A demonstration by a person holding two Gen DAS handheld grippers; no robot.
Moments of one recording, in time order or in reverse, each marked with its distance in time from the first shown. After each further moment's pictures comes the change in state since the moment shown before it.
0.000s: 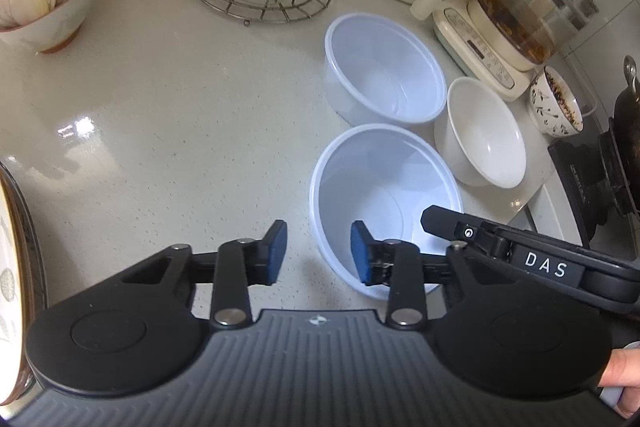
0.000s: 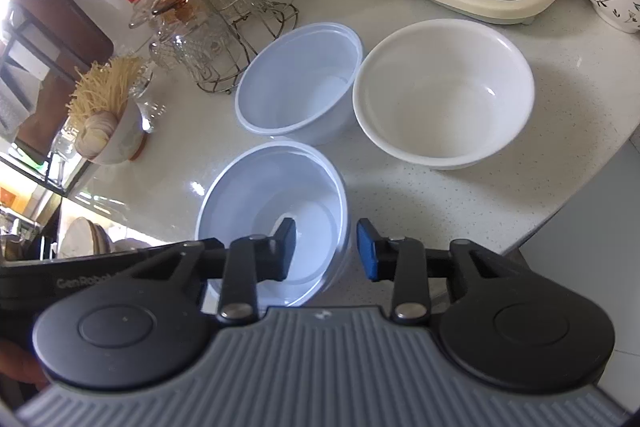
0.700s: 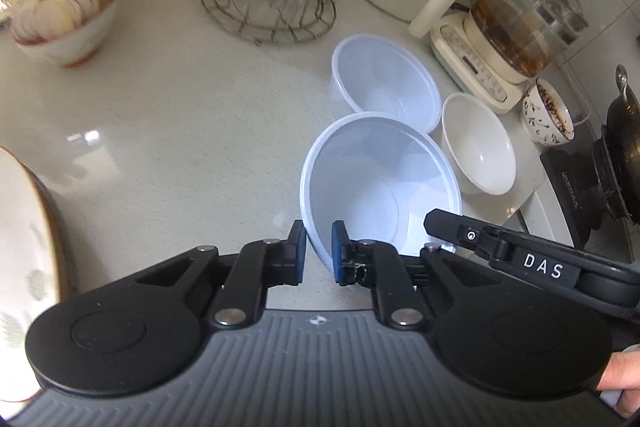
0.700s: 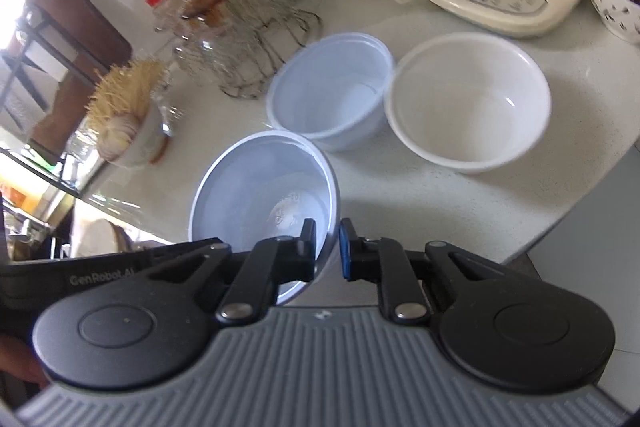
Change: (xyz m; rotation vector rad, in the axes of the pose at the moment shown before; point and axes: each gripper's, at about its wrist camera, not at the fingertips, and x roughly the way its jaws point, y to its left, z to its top) left arm -0.037 0.011 0.003 0.003 -0.044 0.000; right arm -0.016 0.023 0.003 -0.015 -0.022 0.036
